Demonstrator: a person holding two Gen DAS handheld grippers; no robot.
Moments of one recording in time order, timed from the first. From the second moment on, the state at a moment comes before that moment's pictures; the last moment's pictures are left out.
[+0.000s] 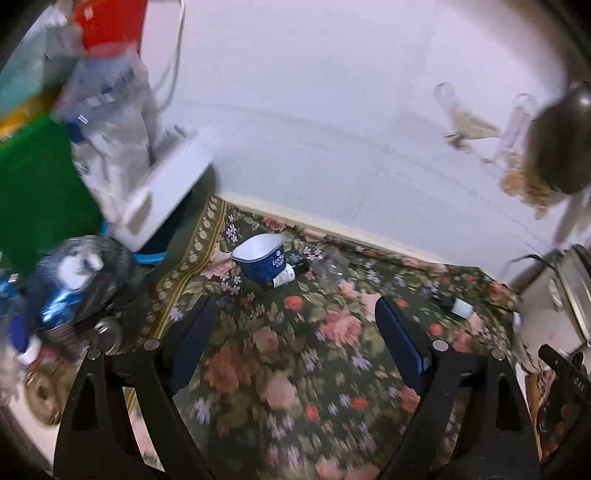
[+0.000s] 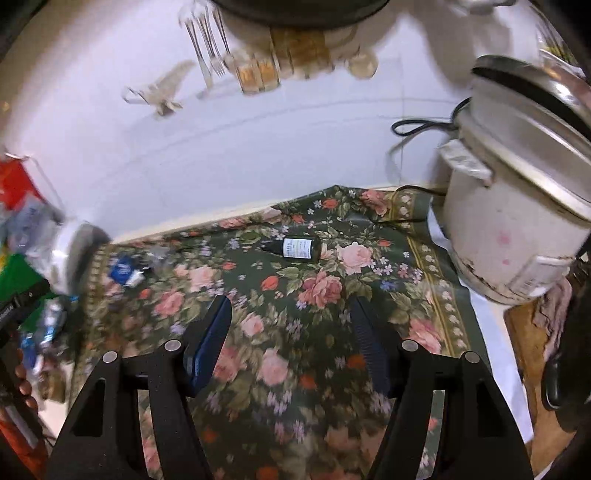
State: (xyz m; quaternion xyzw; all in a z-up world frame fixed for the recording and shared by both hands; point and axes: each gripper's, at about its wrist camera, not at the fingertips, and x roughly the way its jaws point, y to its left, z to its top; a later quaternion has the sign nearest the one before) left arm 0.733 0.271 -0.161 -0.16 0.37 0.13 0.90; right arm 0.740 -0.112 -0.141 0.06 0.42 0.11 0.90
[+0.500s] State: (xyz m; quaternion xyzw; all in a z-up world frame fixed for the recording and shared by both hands) left arm 0.843 0.343 -0.277 -0.21 0.42 0.13 0.87; right arm 0.860 -0.064 -0.222 0.05 0.46 0.07 0.88
